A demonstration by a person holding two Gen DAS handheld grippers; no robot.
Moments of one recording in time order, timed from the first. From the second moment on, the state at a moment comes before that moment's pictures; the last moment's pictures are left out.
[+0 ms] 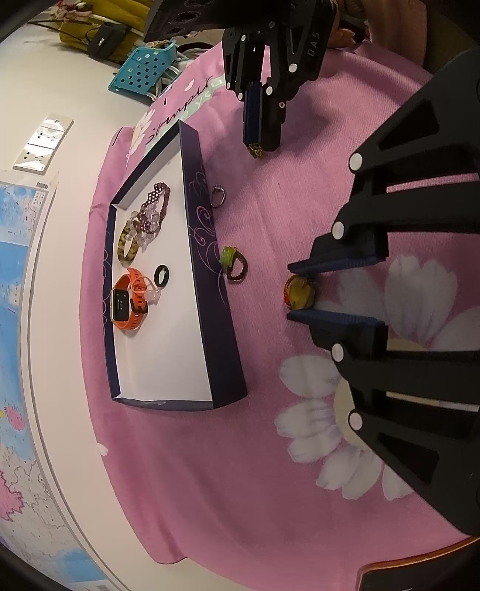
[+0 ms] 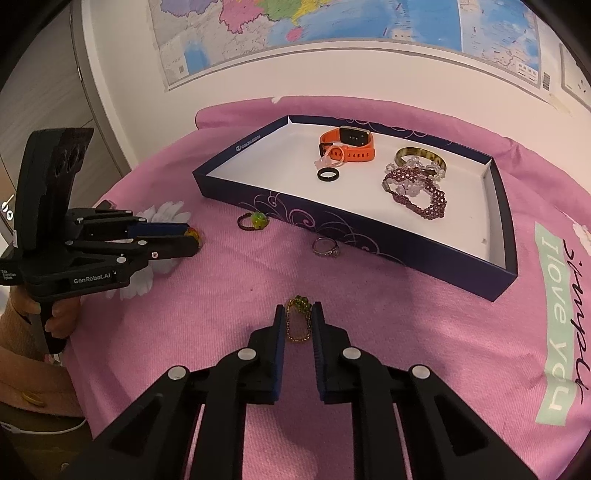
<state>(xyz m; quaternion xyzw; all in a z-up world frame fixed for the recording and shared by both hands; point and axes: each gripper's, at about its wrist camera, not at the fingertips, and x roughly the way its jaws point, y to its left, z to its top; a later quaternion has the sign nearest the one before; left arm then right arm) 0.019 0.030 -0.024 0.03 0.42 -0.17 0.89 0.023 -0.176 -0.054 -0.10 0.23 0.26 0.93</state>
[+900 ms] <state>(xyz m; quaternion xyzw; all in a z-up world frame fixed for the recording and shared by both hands) 0.016 0.013 -0.007 0.01 0.40 -0.18 0.90 0.019 -0.185 -0.044 -0.08 0.21 0.27 0.94</state>
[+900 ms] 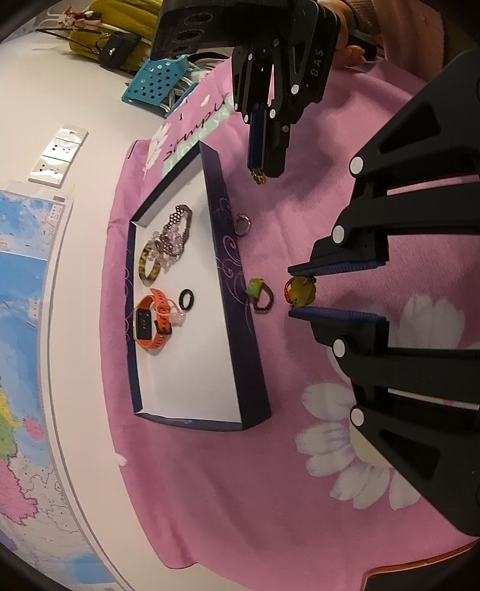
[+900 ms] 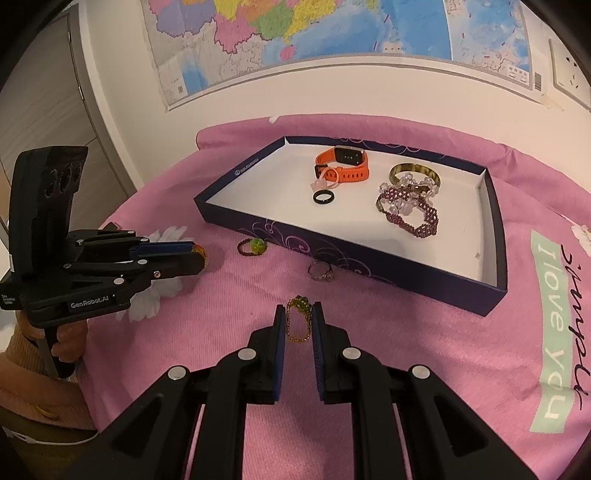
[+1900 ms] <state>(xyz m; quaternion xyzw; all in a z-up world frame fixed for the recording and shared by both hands) 0.020 0.000 0.016 0.00 0.37 -0.21 0.91 0.022 -0.190 -0.024 -0.07 0.19 0.27 0.94</state>
